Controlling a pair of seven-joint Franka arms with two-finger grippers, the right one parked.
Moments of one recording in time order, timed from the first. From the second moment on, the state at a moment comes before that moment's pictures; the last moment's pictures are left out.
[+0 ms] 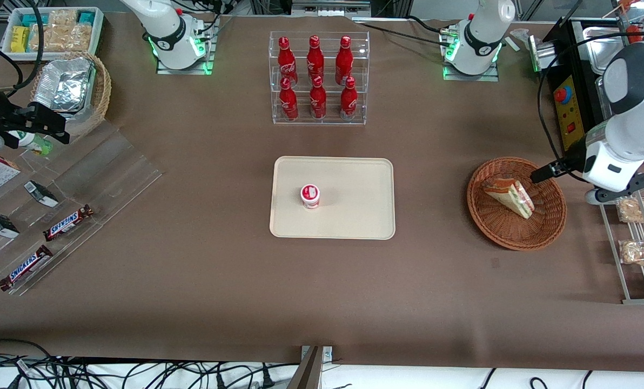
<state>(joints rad) 0.10 0.10 -0.07 -1.94 0.00 1.94 -0.41</state>
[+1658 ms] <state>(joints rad) 0.13 0.25 -0.07 -2.33 0.09 2.64 -0.90</state>
